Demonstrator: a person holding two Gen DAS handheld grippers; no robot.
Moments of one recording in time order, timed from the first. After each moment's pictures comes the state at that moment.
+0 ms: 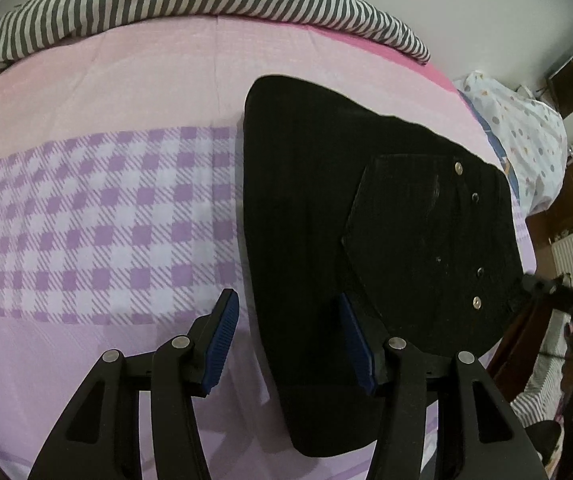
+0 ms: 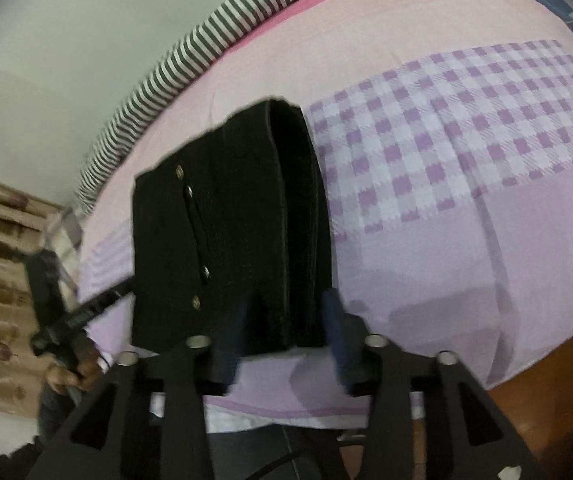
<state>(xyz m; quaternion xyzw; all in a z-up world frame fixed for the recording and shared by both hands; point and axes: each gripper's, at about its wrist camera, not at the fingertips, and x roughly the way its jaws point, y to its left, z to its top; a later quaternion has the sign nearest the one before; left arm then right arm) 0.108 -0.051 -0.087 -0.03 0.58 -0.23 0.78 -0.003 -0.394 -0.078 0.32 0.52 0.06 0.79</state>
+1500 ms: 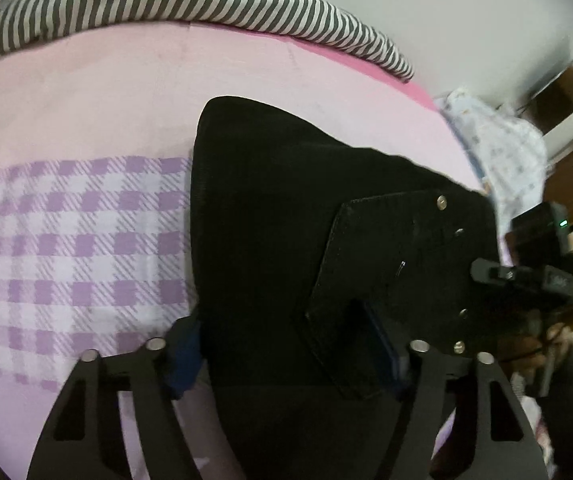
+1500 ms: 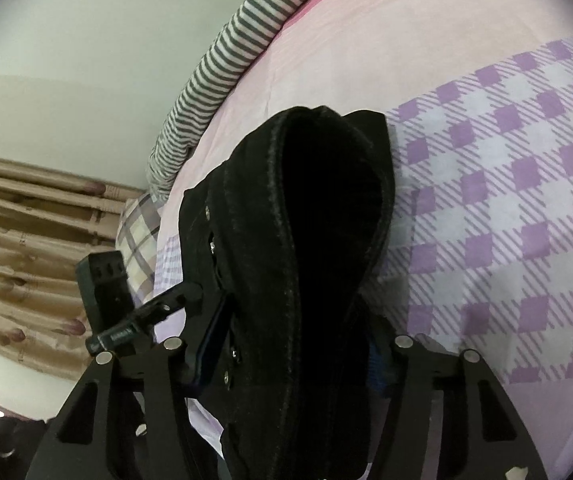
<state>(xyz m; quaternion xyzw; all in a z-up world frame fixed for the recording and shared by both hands) 0.139 -0.083 -0.094 -0.06 0.56 -0.26 0.78 0.069 -0.399 -0.131 0.39 0.50 0.22 0.74</state>
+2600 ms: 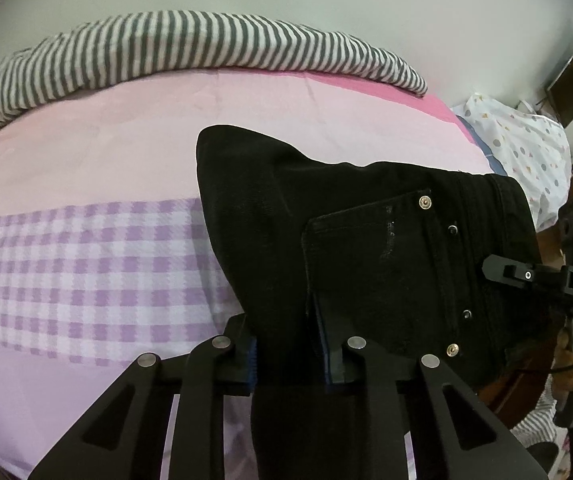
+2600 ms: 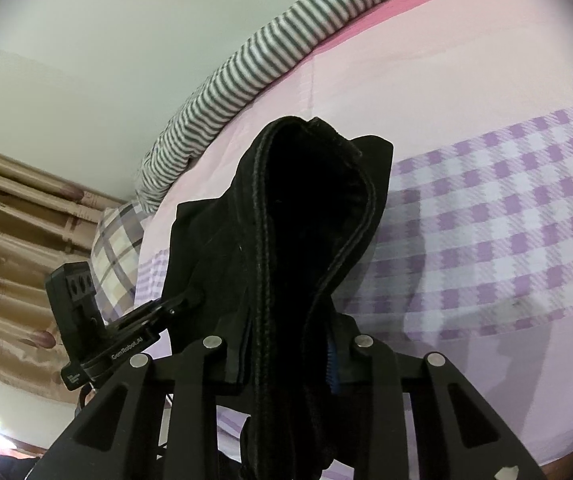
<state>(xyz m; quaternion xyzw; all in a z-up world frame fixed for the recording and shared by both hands) 0.121 -0.050 -0.046 -0.01 0.53 -0.22 0.82 0.079 -0.336 -0.078 0.34 0.49 0.17 0.78</state>
